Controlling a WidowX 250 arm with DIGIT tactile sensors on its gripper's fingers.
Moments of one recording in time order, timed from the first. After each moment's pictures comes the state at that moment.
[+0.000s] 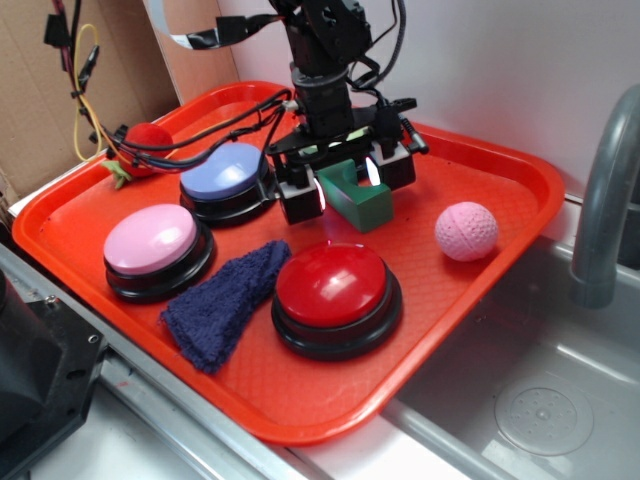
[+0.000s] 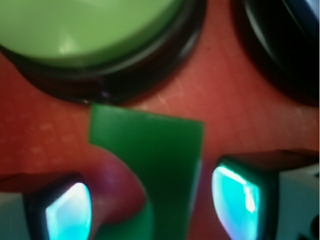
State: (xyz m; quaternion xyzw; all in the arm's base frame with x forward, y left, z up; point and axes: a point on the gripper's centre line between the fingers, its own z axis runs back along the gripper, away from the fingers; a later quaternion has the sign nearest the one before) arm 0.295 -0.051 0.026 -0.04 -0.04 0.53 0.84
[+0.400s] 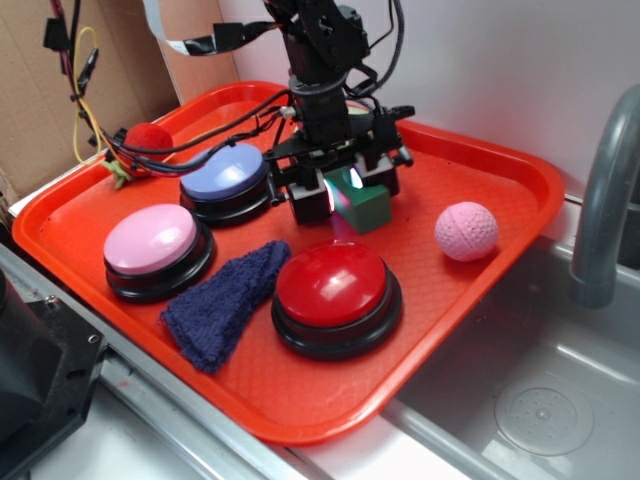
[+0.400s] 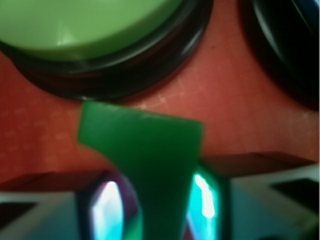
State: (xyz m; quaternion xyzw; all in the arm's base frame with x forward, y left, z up) arm 0.285 -0.052 0.022 -0.02 -0.03 0.50 0.86
